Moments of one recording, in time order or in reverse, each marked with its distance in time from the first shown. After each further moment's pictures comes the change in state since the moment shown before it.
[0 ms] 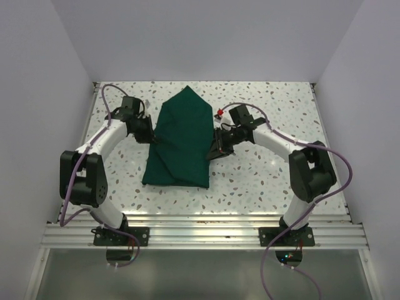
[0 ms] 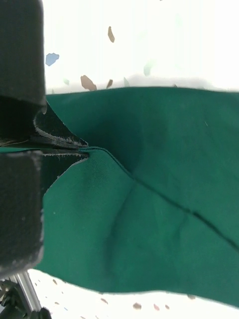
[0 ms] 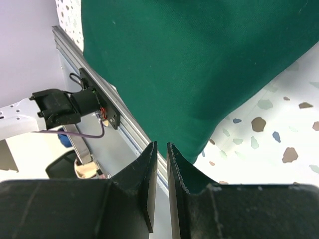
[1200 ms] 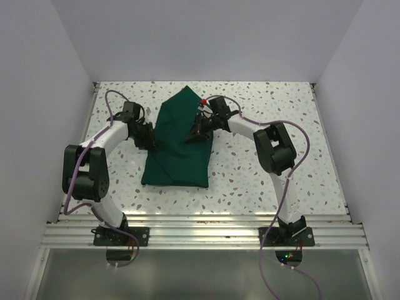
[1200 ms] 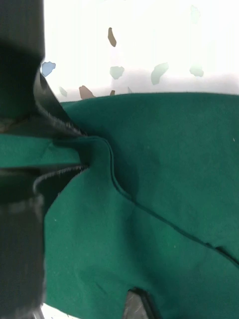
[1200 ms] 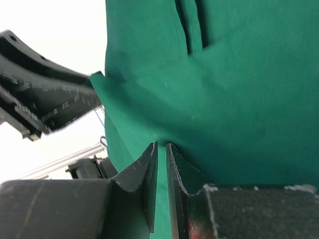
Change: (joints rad) left arm 0.027 0.077 -0.050 0.002 0.003 0.061; right arm 0.036 0.500 0.414 0.278 -0.033 0.274
